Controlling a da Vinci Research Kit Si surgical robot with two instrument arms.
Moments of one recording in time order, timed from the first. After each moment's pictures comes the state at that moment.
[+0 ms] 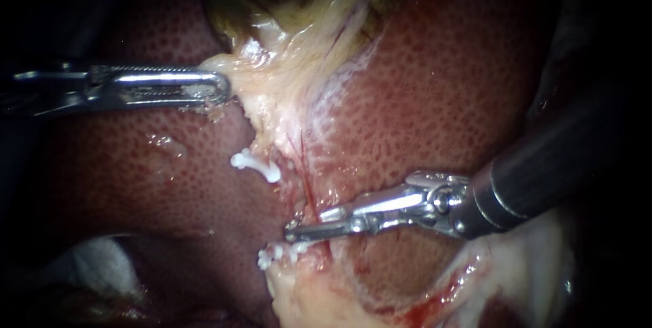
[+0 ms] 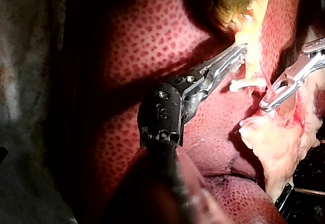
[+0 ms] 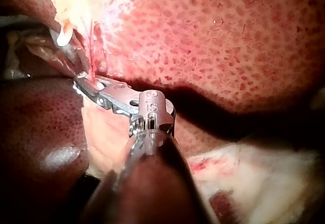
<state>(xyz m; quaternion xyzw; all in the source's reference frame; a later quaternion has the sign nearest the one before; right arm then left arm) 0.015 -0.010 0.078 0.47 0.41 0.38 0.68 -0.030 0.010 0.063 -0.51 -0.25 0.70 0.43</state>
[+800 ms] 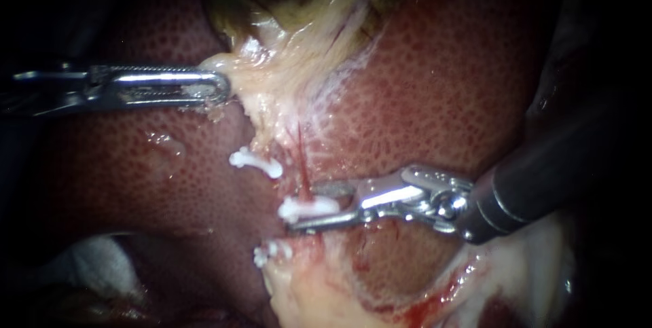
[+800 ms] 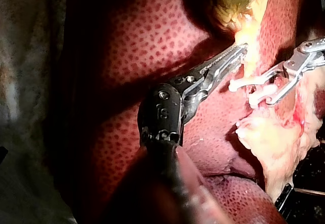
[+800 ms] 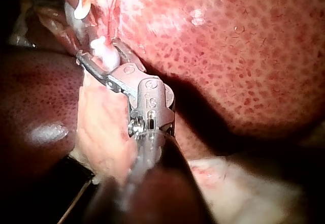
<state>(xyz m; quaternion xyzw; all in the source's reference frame) 0.015 -0.008 0.079 0.33 0.50 0.31 0.74 -0.030 0.010 0.063 -0.52 -0.25 0.70 0.43</state>
